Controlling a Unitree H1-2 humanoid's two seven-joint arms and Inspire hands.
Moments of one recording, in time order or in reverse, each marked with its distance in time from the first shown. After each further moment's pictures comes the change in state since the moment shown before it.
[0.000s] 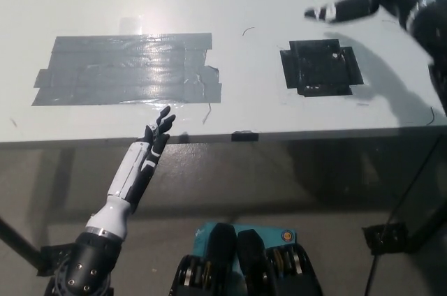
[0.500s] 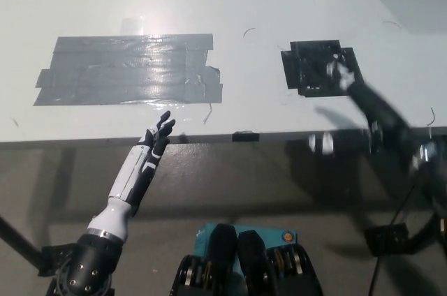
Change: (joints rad) left_arm 0.003 -0.002 0.002 0.025 -0.011 -0.001 0.000; right_arm 0.558 0.103 -0.097 -0.535 0.059 -0.002 -0.022
